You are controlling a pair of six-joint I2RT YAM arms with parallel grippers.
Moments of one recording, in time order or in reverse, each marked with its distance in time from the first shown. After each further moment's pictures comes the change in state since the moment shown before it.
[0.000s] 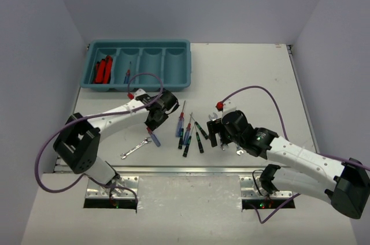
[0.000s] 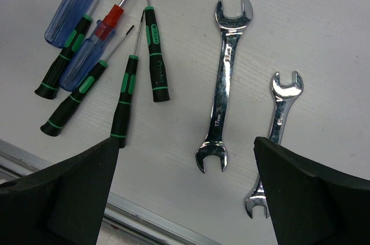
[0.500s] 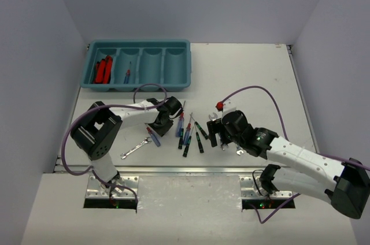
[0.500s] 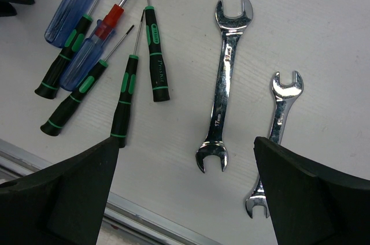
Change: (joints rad) left arm 0.000 0.160 -0.055 0.135 0.163 -0.133; right arm 0.000 0.000 0.000 0.000 0.000 0.000
